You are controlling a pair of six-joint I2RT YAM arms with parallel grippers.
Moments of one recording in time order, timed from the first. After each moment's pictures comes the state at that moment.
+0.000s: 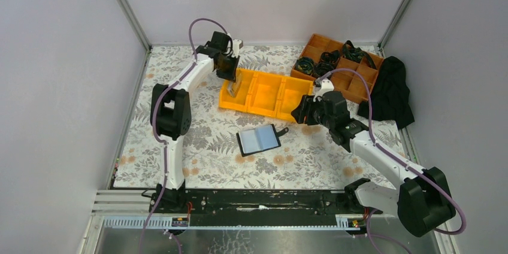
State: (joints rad) left arm -0.26 2.13 1.86 -0.72 0.24 0.01; right arm 0.44 1.13 0.63 -0.03 -0.12 0.41
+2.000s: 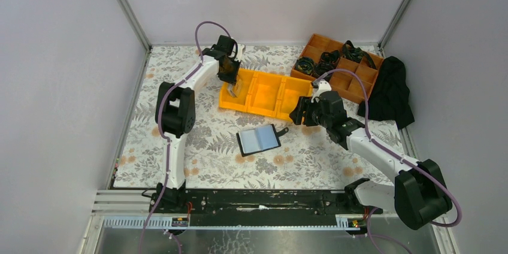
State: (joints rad) left arm -0.28 2.20 1.87 -0.71 0.12 0.02; right arm 0.44 1.19 0.63 -0.02 -0.12 0.41
